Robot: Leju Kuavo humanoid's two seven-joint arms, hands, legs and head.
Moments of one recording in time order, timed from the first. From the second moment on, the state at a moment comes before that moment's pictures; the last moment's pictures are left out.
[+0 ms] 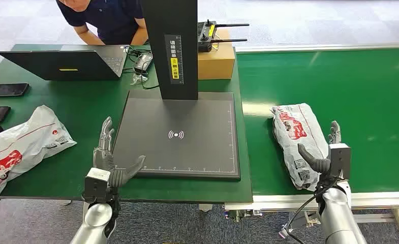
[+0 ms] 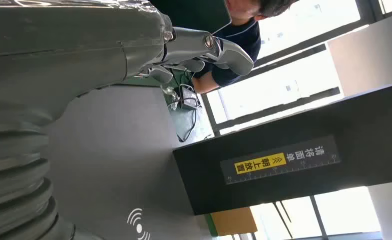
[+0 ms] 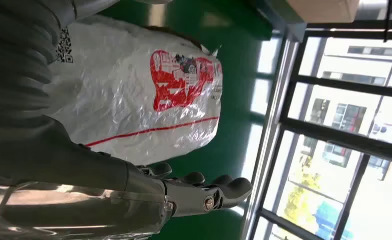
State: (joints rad) left arm -0.14 -0.08 -0.22 -1.10 -0.29 0.44 -0.70; right arm -0.37 -0.17 -0.25 -0.87 0.08 -0.06 -0.70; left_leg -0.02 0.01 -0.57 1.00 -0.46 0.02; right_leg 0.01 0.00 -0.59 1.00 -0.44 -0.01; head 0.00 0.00
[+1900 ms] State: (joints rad) left arm -0.12 -0.12 -0.17 -1.09 -0.41 0.38 -0.70; right arm -0.66 -0.14 0.14 -0.43 1.10 -0.42 0.17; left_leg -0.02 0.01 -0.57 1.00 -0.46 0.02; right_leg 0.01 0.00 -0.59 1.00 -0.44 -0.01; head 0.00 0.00
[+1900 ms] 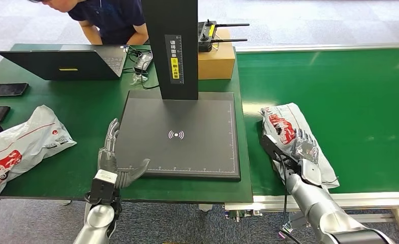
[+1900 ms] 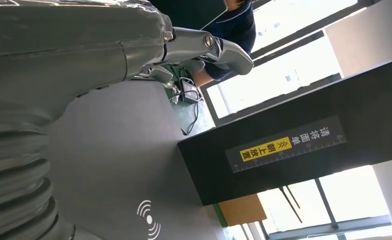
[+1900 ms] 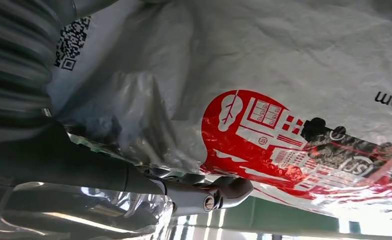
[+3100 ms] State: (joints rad) left arm -0.12 -0.13 -0.15 -1.09 -0.42 0.39 -0.70; right arm -0.68 -0.13 0.16 -0.40 1.19 -0.45 0.16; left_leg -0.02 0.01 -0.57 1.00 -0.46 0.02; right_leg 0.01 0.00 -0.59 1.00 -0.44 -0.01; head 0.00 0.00
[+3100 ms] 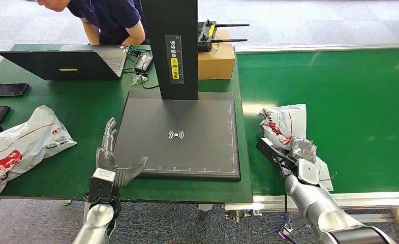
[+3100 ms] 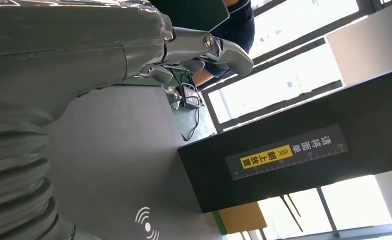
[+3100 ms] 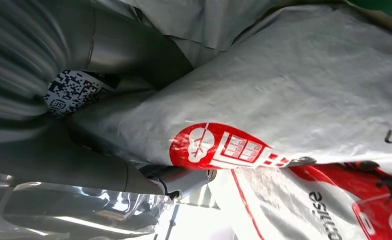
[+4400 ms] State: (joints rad) left arm -0.16 -0.12 -0.23 -1.08 -0.31 0.43 -0.70; right arm -0.39 0.04 0.21 -1.01 1.24 -0.70 -0.32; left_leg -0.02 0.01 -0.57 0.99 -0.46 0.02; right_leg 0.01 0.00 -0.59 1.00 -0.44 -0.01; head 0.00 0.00
